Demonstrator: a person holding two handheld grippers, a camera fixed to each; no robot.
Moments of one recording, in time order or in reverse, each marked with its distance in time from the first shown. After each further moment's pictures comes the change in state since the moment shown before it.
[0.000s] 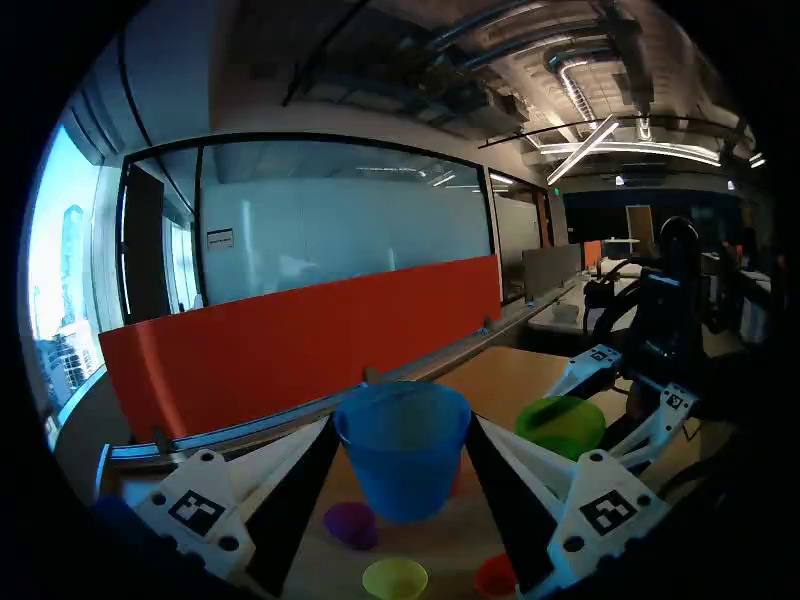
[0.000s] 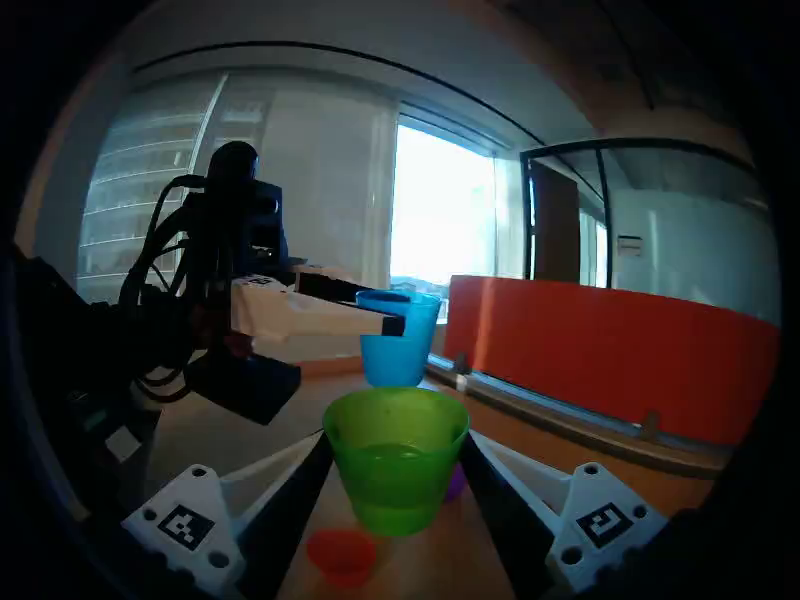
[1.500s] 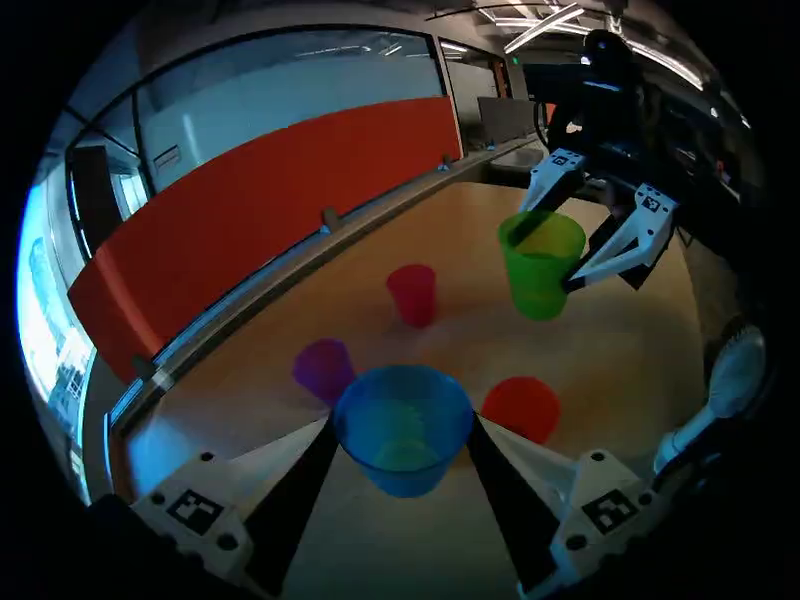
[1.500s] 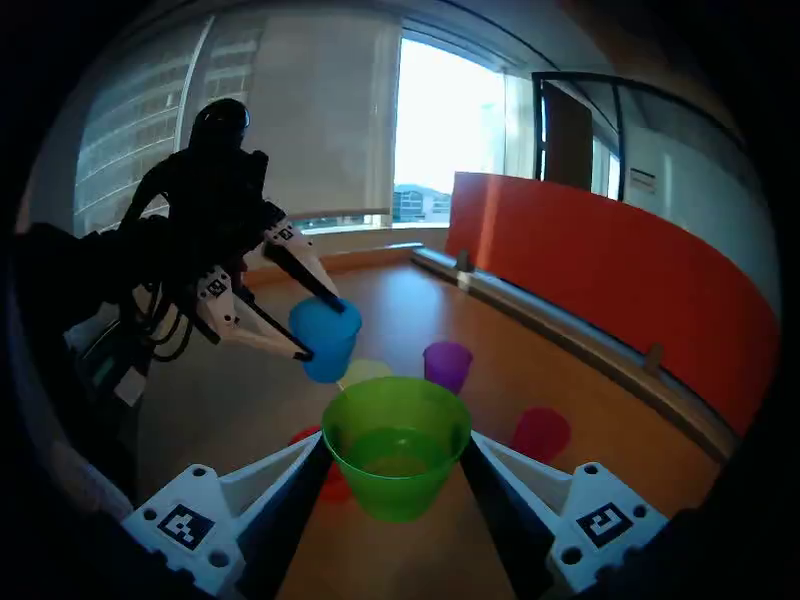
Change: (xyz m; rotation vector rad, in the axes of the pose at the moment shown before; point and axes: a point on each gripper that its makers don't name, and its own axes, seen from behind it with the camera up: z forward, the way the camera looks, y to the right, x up) left arm -0.175 0.018 -0.036 -0.131 -0.481 0.152; right arm -0.095 0.019 -0.027 0.028 -0.342 -0.004
